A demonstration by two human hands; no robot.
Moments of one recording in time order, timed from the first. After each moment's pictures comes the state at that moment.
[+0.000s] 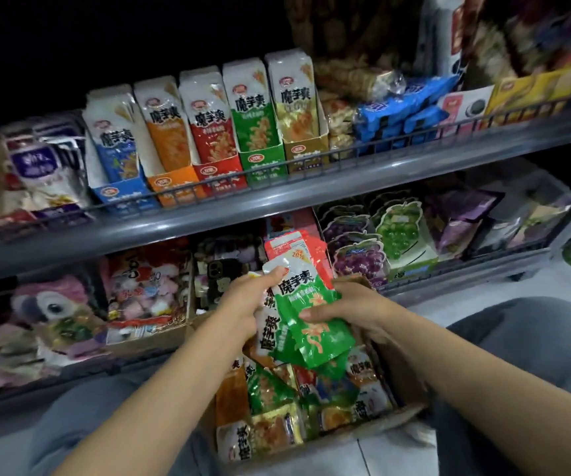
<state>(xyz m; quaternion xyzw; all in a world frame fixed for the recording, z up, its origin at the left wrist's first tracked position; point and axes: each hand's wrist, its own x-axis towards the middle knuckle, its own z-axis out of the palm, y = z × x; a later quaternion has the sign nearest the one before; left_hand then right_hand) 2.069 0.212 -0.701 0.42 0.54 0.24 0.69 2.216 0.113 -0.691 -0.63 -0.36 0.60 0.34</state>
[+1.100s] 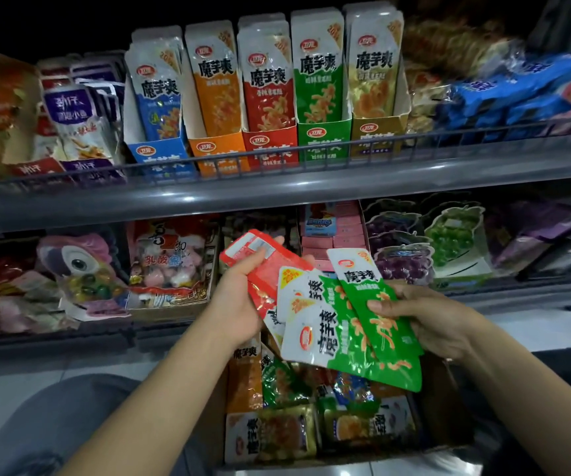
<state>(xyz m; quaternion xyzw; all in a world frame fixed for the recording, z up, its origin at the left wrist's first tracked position) 2.025 0.222 -0.687 0.25 0.40 0.36 0.81 2.247 0.137 -0.718 -0.53 -0.27 0.69 0.40</state>
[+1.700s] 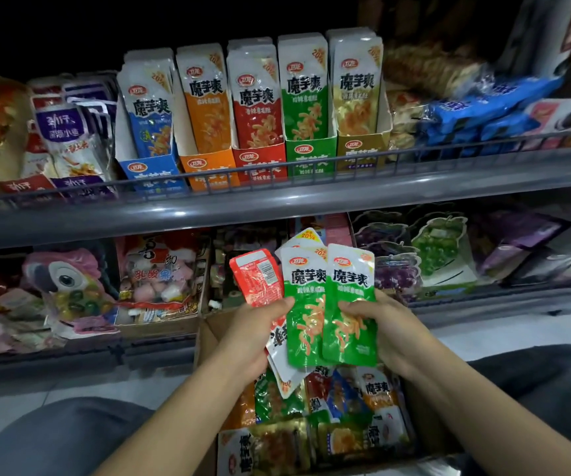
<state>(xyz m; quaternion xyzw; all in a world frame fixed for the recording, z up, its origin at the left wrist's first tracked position) 2.040 0.193 -0.700 0.36 0.51 0.32 0.71 2.208 0.140 -0.722 -0.52 -0.19 0.63 0.53</state>
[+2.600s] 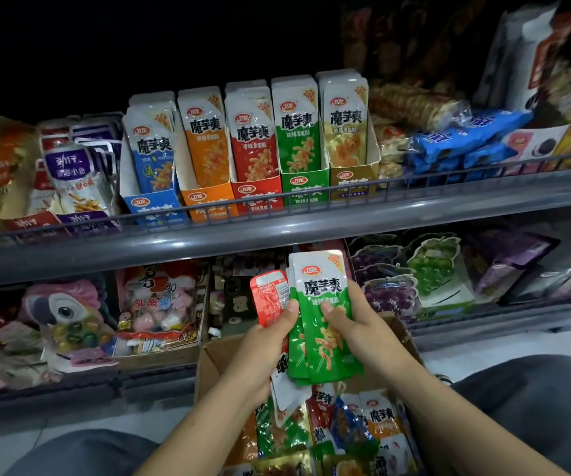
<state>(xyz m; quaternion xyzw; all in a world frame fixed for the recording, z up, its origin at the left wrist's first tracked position) 2.048 0.191 -0.685 0.43 0.48 0.30 0.70 2.189 0.151 -0.700 -0.56 -0.42 0.48 0.52</state>
